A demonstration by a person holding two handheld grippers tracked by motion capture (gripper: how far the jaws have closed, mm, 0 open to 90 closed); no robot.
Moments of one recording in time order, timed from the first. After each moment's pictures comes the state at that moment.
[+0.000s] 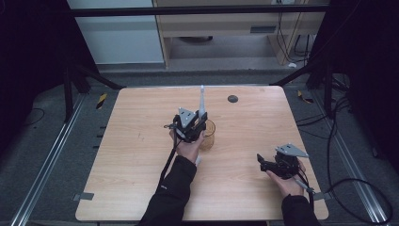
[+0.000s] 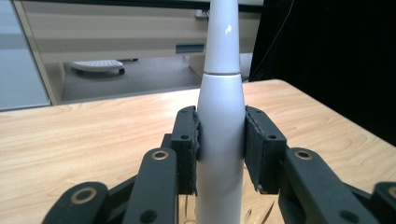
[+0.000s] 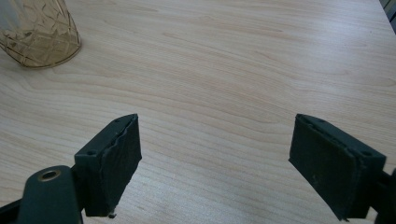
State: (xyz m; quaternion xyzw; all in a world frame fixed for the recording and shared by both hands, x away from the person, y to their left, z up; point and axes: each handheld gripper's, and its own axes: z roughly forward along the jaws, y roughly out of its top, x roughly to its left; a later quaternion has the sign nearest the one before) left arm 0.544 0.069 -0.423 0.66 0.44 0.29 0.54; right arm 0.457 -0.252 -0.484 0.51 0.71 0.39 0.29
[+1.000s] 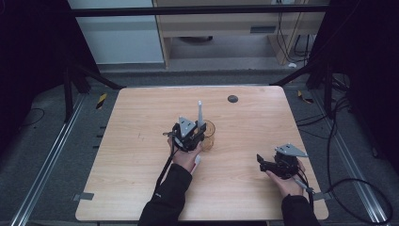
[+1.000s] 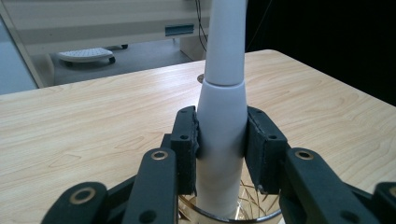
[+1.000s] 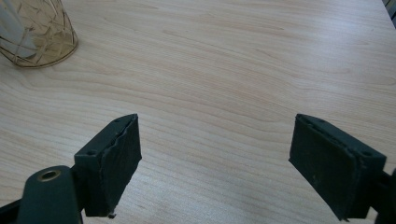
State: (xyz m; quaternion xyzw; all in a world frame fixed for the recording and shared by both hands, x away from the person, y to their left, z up) left arm 0.526 0.077 -0.441 0.70 0.41 0.28 0.51; right arm 0.458 -0.251 -0.484 0.51 0.71 0.39 0.29
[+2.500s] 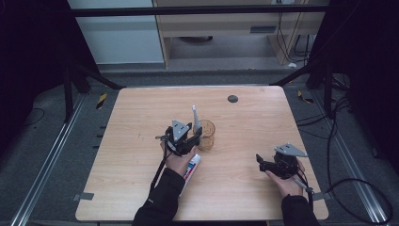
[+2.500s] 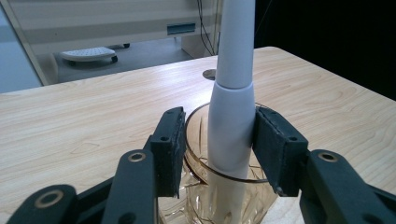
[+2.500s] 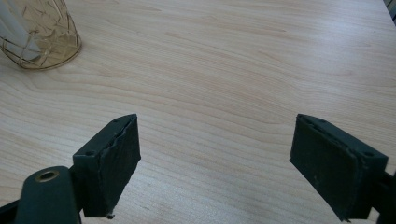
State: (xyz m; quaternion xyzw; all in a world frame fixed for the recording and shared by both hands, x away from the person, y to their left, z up) left arm 0.511 0.097 -0.437 0.70 0.41 0.28 0.51; right arm 0.457 -0.249 -0.482 0.51 0.71 0.39 0.28
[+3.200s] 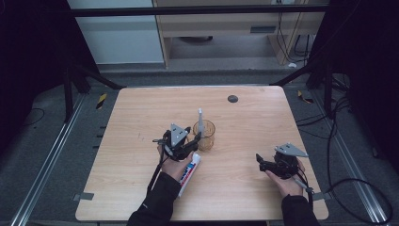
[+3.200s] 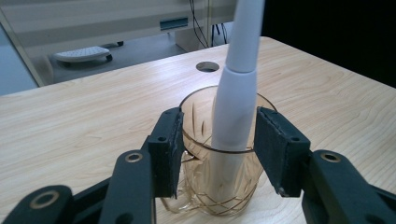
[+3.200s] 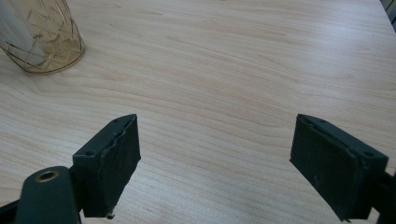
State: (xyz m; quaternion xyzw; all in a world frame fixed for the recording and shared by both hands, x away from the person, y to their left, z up) left arm 0.494 0.105 -0.430 0.72 0.39 0.28 0.50; right arm 0.456 -0.249 -0.480 0.51 0.71 0.40 0.29
